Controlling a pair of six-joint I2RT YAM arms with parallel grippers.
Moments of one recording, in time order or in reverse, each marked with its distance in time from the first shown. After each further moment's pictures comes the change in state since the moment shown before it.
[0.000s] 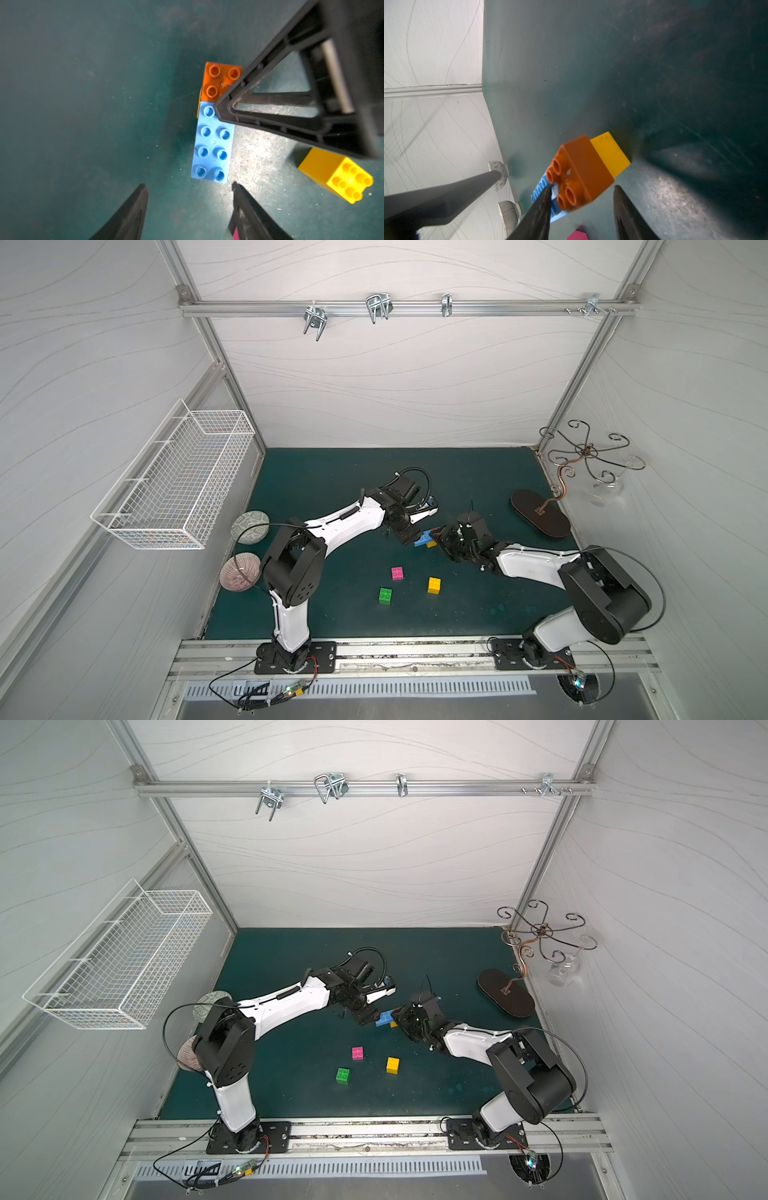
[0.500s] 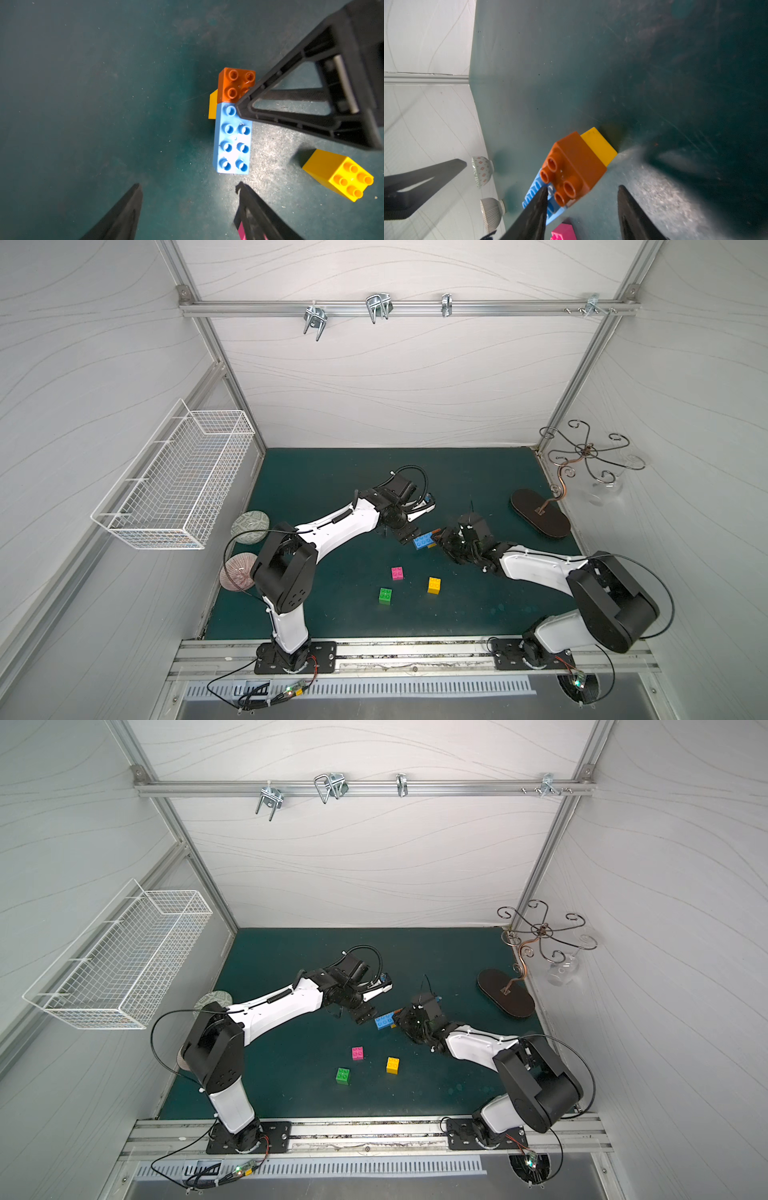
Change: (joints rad) left arm 0.005 -0.043 -0.038 0.025 -0.034 -0.010; right arm 0.003 -0.059 -0.003 -0.075 0.032 -0.081
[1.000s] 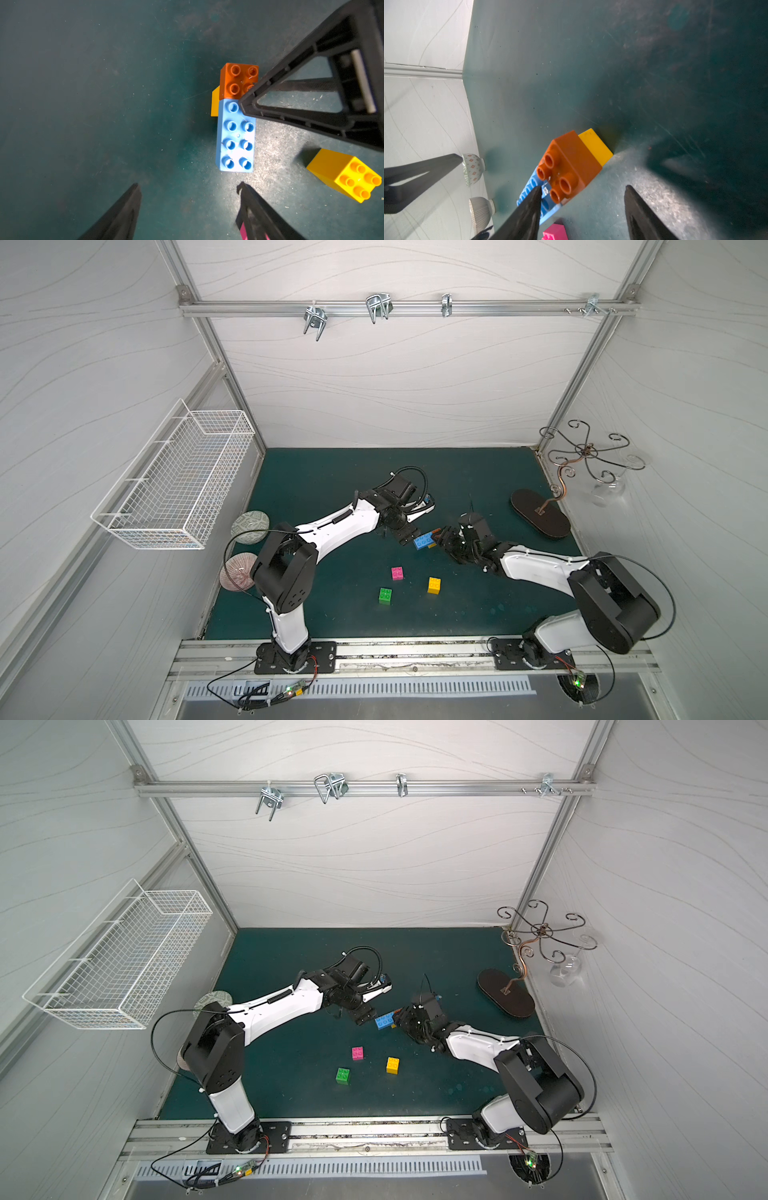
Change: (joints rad) left arm 0.000 -0.001 -0.012 0.008 -0.011 0.000; right arm 0.000 -0.001 0.005 -0.009 -0.003 -0.056
